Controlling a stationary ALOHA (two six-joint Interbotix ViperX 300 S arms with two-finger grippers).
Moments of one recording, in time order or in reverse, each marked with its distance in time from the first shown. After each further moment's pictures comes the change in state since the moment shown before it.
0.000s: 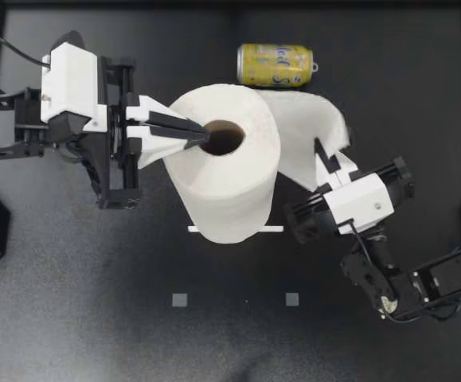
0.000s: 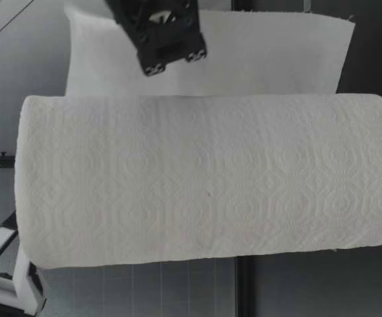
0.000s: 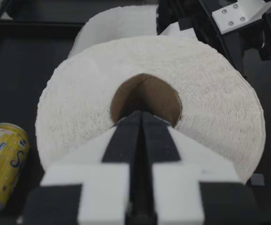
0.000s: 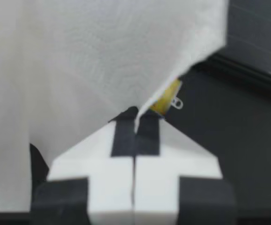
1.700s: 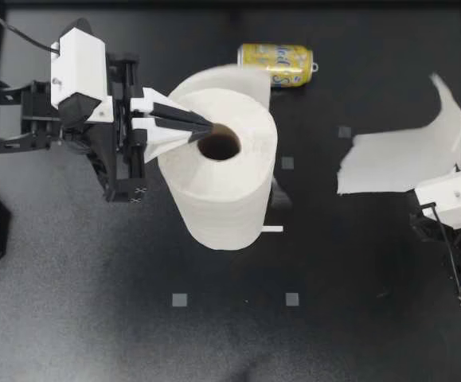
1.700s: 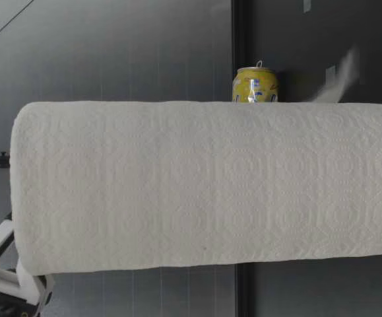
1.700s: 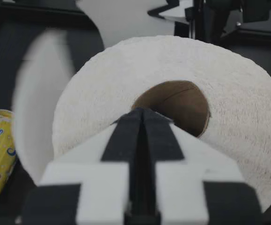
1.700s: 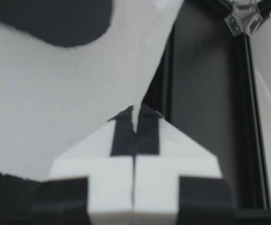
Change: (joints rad) left arm 0.021 0.028 -0.014 -0.029 0.031 -0.034; right arm 0.163 -0.153 0.374 0.595 0.126 -0.092
